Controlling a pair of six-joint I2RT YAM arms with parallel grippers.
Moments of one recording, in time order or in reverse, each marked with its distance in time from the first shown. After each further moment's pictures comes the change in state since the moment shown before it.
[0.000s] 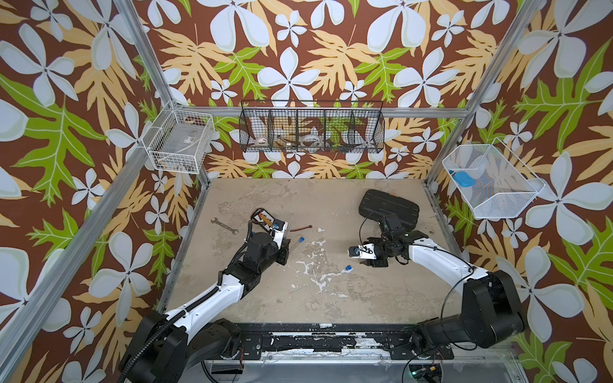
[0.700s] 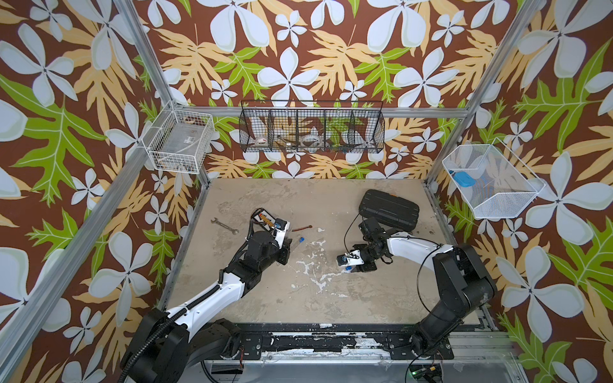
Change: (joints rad) left arm 0.000 0.017 0.012 -0.008 0.027 0.017; right arm 0.089 0.216 0.061 -0.001 0.002 -0.044
